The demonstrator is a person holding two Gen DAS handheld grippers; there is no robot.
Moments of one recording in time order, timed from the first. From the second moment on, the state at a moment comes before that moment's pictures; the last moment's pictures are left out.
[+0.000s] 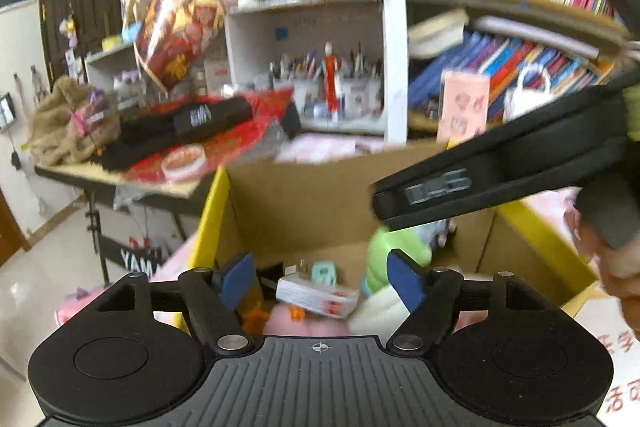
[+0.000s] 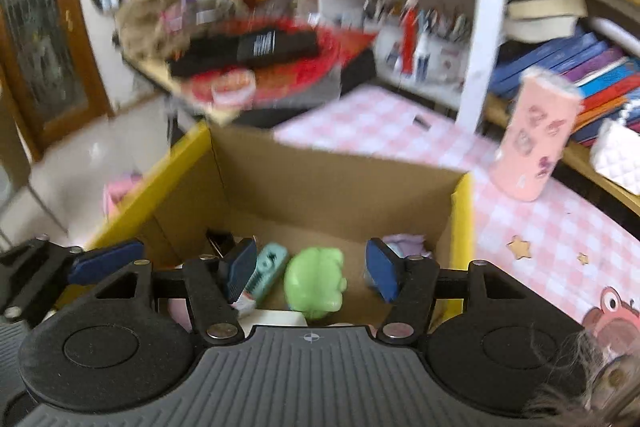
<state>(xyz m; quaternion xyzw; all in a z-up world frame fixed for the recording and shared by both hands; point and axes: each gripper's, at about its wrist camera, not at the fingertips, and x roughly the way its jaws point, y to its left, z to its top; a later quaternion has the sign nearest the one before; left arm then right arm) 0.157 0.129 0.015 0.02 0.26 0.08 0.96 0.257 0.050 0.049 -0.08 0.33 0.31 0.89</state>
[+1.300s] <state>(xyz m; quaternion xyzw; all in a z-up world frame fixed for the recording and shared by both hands) -0.006 0.036 0.010 0.04 0.26 -0.05 0.96 -0.034 -0.128 0.005 0.03 0.31 -0.08 0.95</state>
